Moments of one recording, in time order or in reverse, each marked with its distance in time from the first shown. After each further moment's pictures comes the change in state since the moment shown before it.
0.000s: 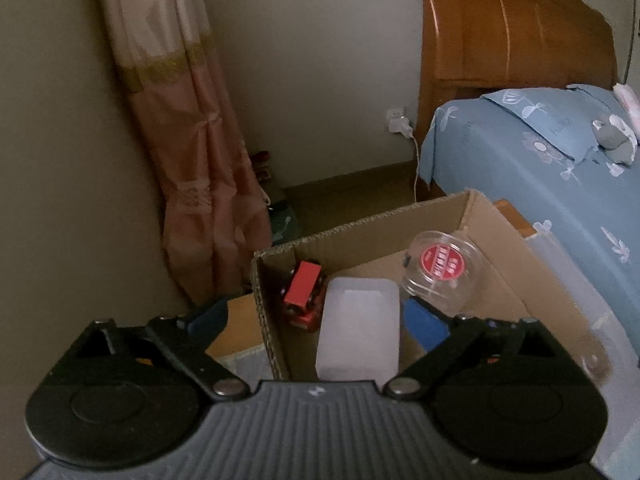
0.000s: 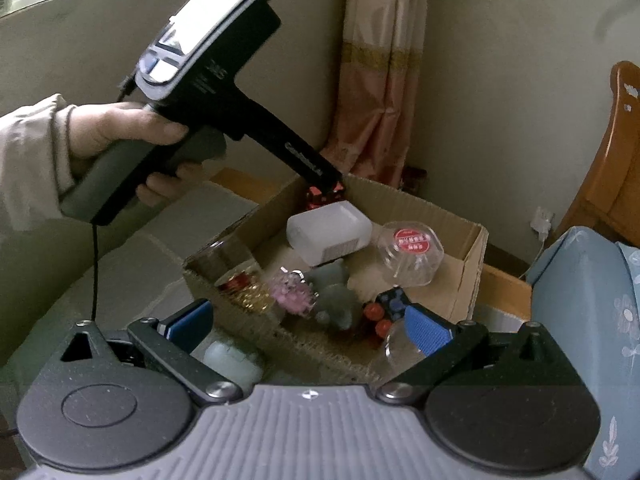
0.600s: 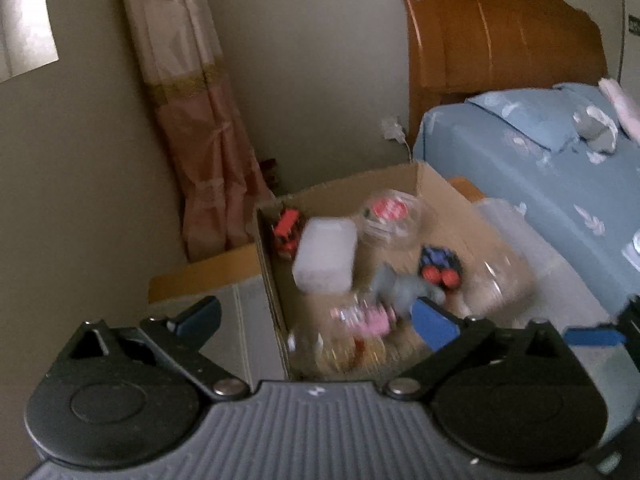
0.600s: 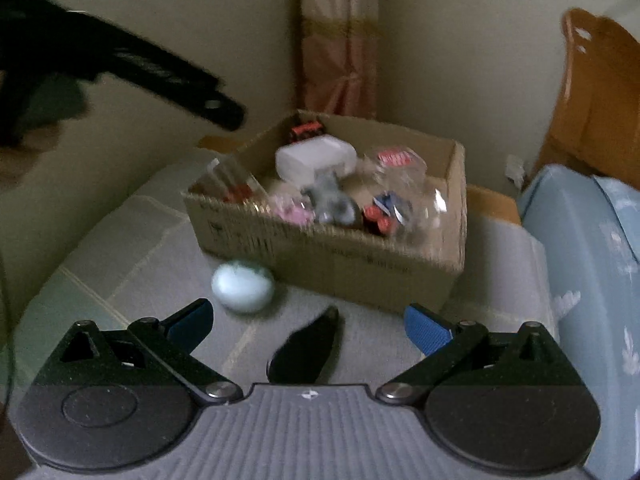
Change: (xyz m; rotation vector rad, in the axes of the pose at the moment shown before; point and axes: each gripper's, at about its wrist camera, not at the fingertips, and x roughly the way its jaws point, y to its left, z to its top) left arm -0.102 -0.038 -0.075 0.021 -0.053 0.044; right arm -0.006 0.027 -0.088 0.145 0.011 -0.088
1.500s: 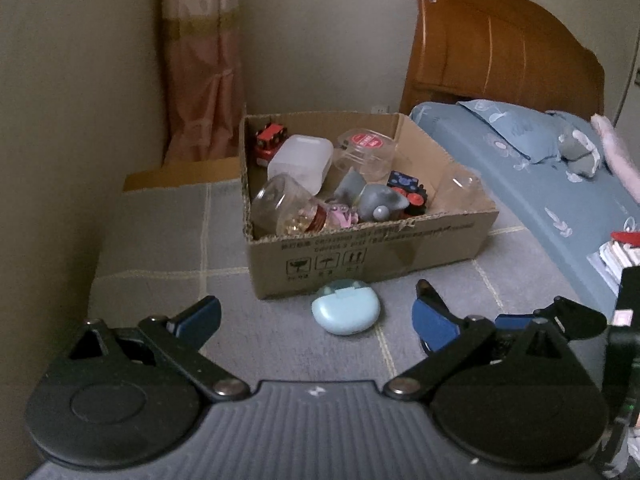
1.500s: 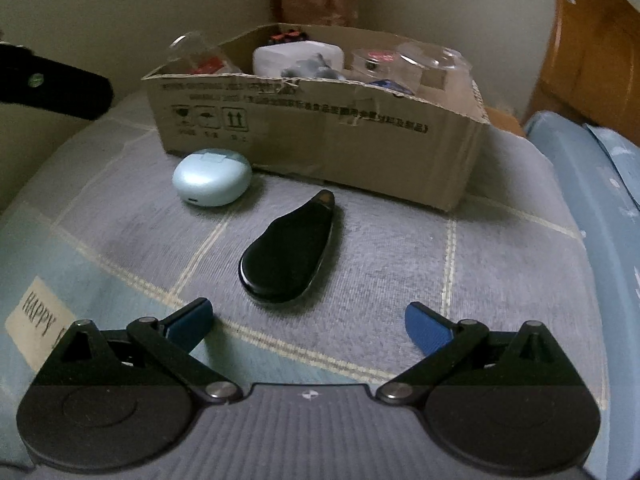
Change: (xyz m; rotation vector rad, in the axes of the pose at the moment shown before) left arm -0.008 -0.004 -0.097 -0.198 0.016 -0.111; right arm 0.058 -0.002 -0.064 0.015 0.104 -0.033
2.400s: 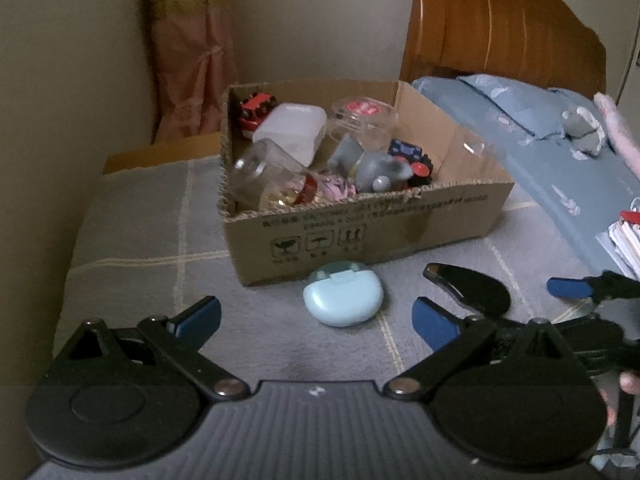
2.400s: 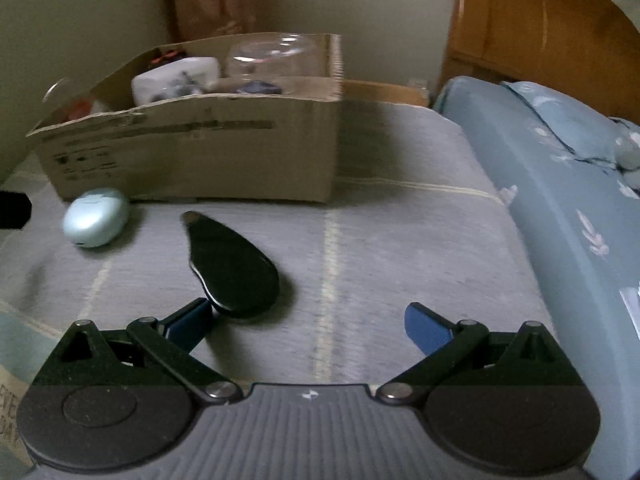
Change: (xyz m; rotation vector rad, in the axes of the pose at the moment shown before) left arm 0.037 -0.014 -0.005 0.032 0.069 0.012; right arm -0.002 -0.043 -0.003 0.227 -0.014 -0.198
